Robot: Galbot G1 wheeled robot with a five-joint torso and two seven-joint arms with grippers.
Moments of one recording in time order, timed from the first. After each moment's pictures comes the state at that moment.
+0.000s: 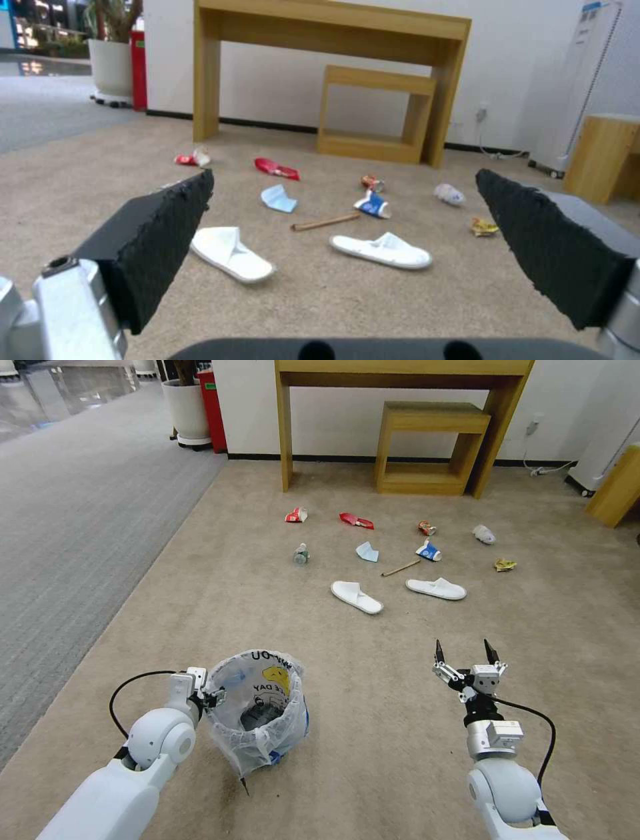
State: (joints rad) left arm 1.16 -0.97 -0.28 -1.85 -0.68 0.73 -0.46; right arm -1.40 1.30 0.55 1.84 0.12 0.21 0.14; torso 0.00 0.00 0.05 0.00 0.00
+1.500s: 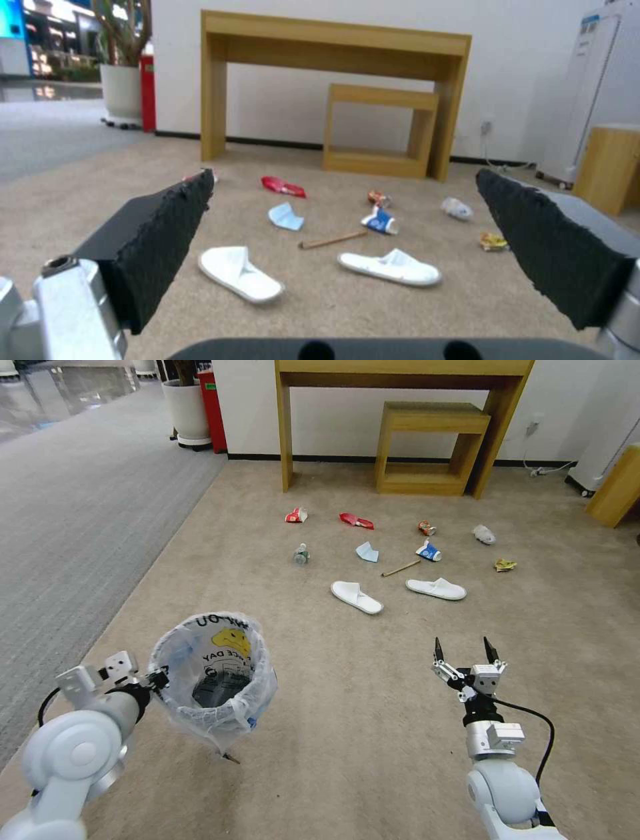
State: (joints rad) left arm 1.38 -1.15 -0.78 -2.24 -1.26 0.74 -0.77; right arm -1.41 1.30 0.55 1.86 0.15 0.27 0.12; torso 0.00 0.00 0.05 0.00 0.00
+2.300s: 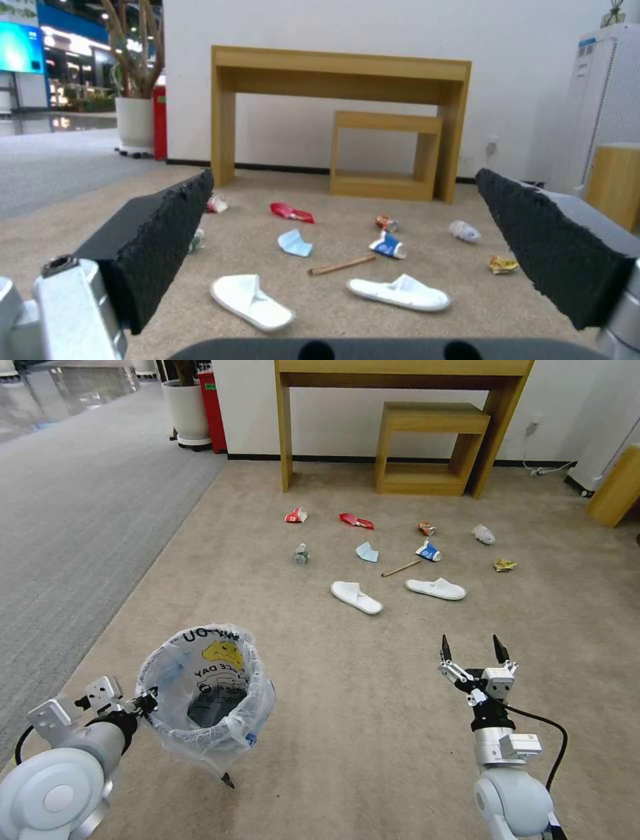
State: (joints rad) left arm 1.50 -1.24 -0.85 -2.33 -1.23 0.74 -0.73; right arm -1.47 1.33 0.59 1.93 0.16 0.31 0.08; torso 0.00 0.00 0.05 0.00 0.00
